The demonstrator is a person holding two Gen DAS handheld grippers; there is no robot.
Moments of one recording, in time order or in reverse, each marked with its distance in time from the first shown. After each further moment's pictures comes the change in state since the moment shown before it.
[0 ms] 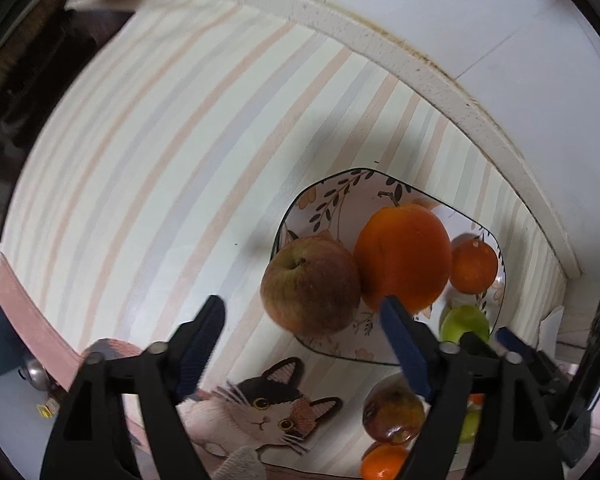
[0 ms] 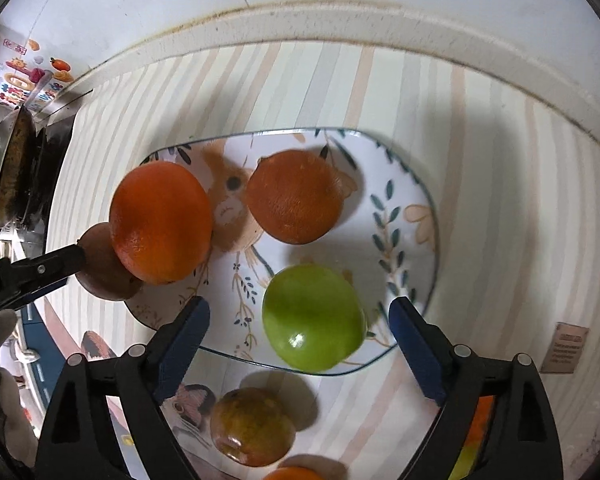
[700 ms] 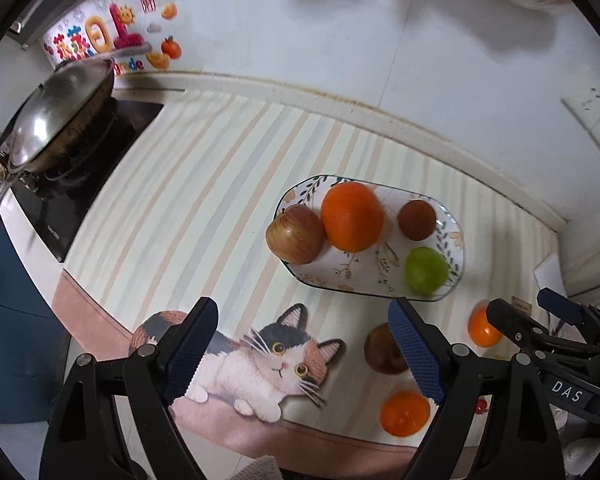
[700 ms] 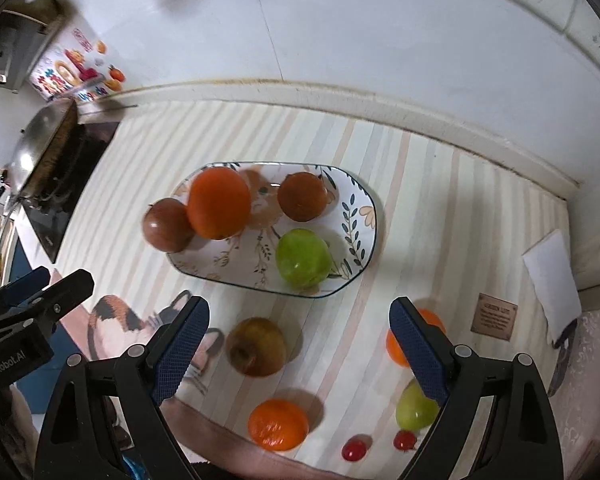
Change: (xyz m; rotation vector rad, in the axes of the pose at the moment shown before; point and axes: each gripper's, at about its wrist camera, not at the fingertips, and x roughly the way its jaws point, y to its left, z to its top) left arm -0.108 -0.031 -0.115 0.163 -0.302 0.079; right arm -0.131 0.025 -0.092 -0.102 -0.227 -0.060
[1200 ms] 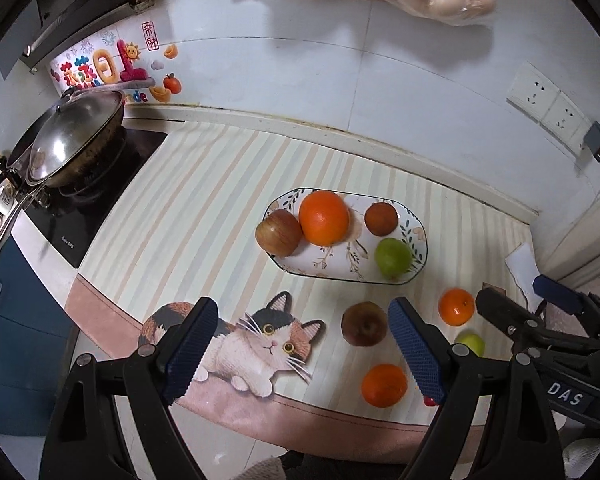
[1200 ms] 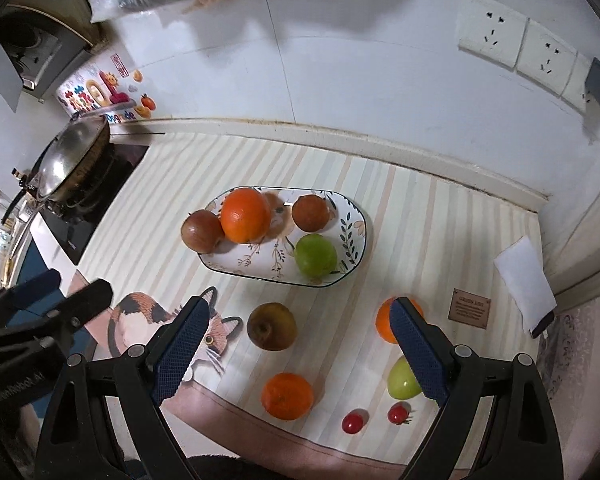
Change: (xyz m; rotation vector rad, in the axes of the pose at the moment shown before) left arm -0.063 -0.021 -0.038 0.044 -0.102 -0.018; right arm -0.086 0.010 -0.046 -0.015 -0.145 0.004
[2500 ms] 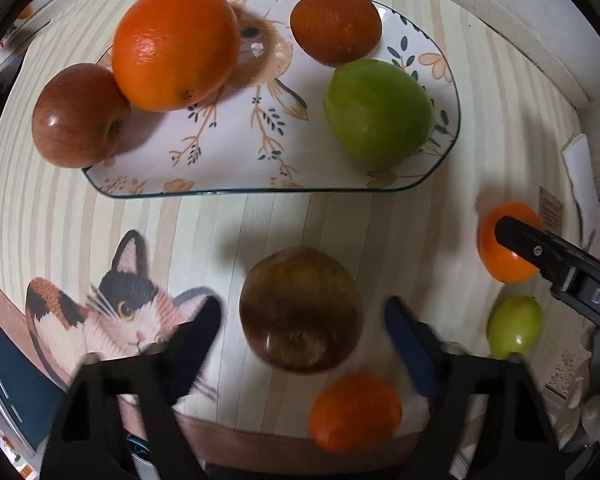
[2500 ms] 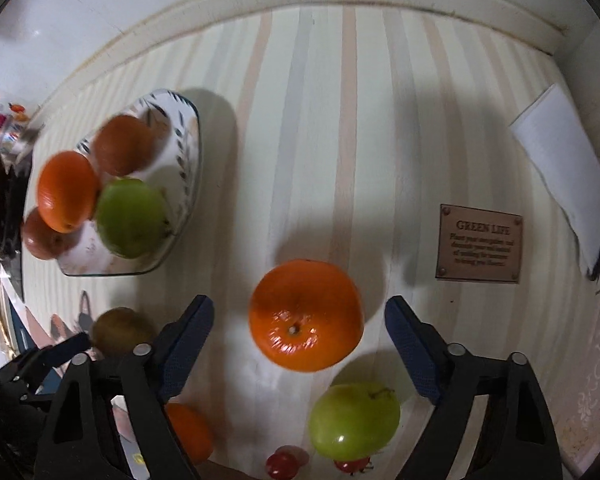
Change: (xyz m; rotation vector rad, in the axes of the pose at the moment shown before) left arm 0.233 -0.091 -0.027 0.126 0.529 -0.050; right arm 0.222 -0.159 -0.036 0.283 0.406 -0.027
